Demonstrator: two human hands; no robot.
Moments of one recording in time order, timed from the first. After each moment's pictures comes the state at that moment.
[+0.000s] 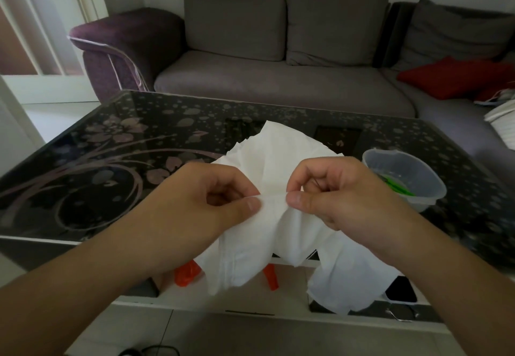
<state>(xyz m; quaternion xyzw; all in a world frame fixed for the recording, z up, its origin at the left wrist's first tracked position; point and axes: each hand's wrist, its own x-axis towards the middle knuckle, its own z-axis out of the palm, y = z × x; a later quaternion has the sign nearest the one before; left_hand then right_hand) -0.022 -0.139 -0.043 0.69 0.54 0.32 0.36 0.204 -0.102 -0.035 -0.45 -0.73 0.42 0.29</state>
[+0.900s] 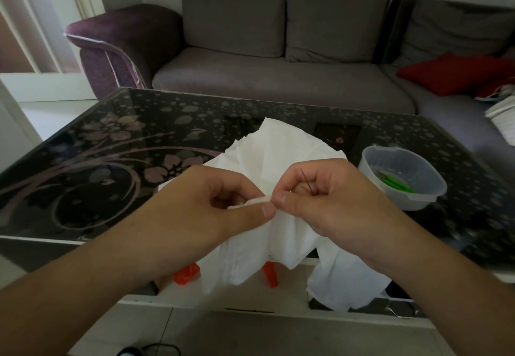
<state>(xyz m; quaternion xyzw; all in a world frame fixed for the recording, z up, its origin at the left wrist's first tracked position) -0.018 -0.139 -0.043 0.69 0.52 0.30 0.41 0.189 -0.109 -0.040 -0.48 -0.73 0.40 0.28</state>
